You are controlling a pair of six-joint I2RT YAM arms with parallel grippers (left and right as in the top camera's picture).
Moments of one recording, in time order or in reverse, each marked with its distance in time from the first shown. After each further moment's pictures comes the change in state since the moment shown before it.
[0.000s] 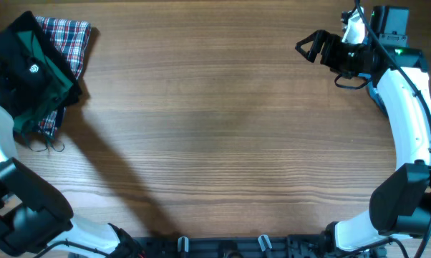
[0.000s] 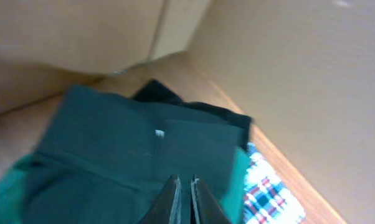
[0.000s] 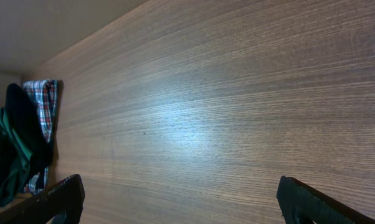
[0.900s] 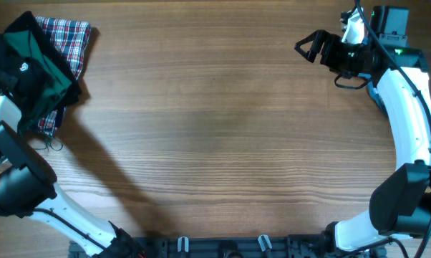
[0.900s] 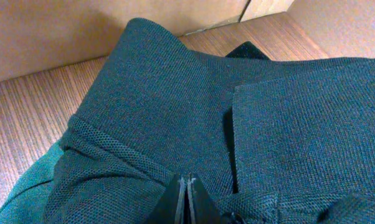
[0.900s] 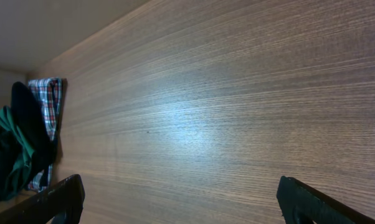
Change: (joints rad) left arm 0.005 0.296 0.045 0.087 -0.218 -0.004; right arm 0.000 0.000 0.000 0.000 -0.015 0.000
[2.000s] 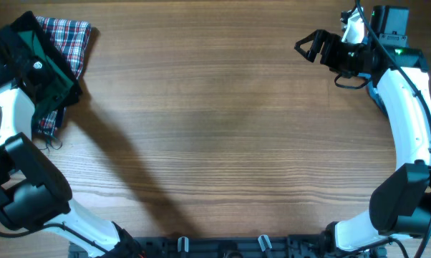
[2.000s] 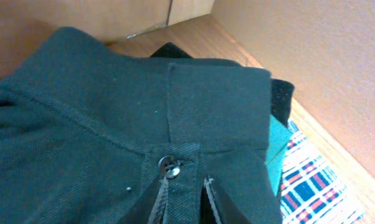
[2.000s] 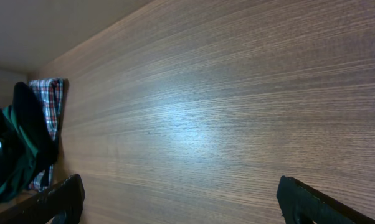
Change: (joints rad) left arm -0.122 -0.171 -0.038 -0.074 0.025 -0.001; right arm 0.000 0.000 0.000 0.006 -0.003 0.000
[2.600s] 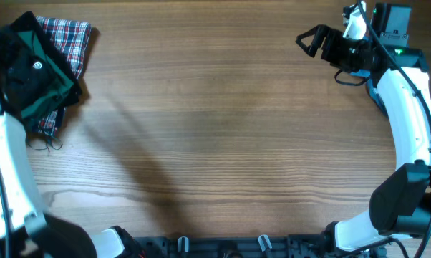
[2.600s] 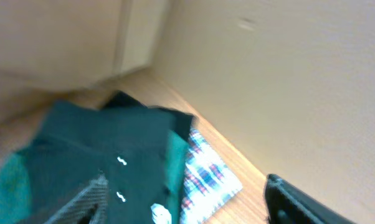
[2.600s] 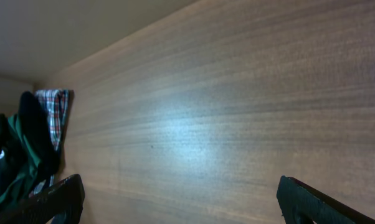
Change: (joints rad) left arm 0.000 -0.409 -0.007 -0.225 0.204 -0.001; right arm 0.000 0.000 0.000 0.076 0.000 0.018
